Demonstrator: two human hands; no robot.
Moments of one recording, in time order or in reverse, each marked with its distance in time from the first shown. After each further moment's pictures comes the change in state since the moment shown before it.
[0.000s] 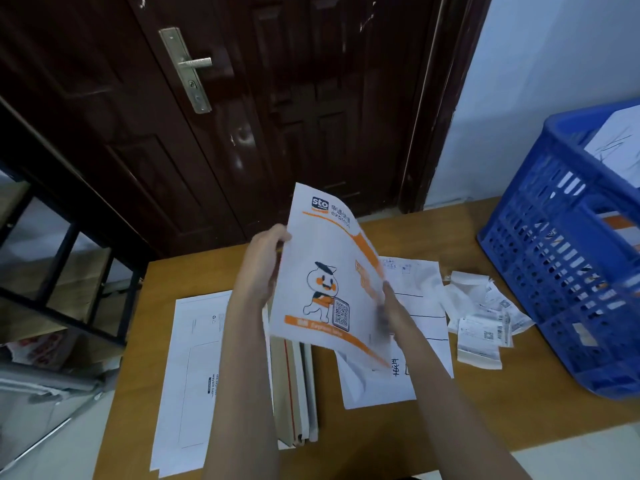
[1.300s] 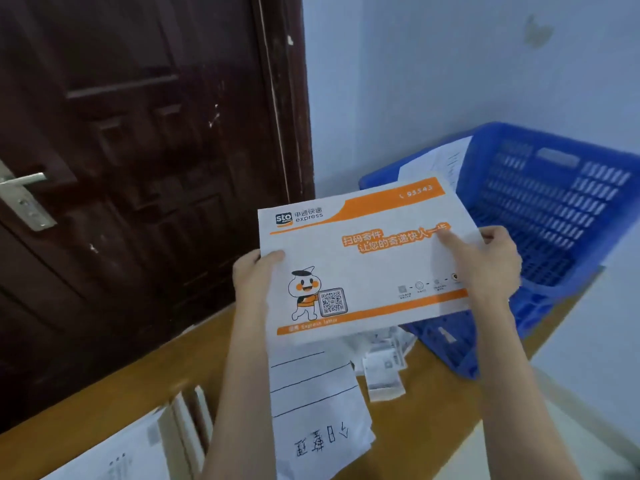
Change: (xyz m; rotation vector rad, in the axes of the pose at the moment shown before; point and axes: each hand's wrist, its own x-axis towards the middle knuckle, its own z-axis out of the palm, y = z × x) left_hand 0.034 0.041 0.175 0.012 -0.166 0.205; right_hand -0.144 -0.080 -0.254 0.109 1.171 -0.460
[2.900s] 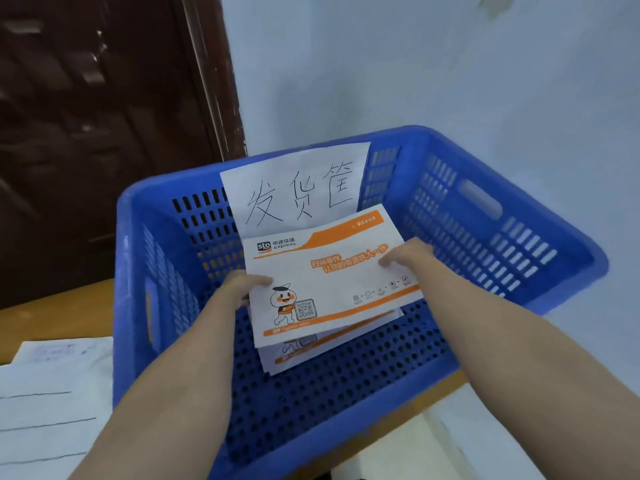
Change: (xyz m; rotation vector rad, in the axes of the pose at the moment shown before) left_hand 0.109 -0.107 0.423 0.229 -0.041 -0.515; right_hand 0.487 0.145 0.060 -0.642 -0.774 0.114
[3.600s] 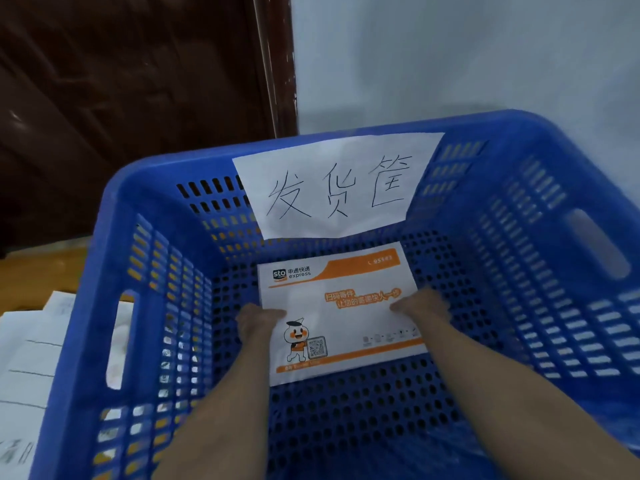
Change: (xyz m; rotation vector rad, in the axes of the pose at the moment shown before) left_hand 0.052 -0.058 0.042 0.218 0.376 -0.360; right_hand 0.095 0.017 0.098 -0.376 -0.096 0.101
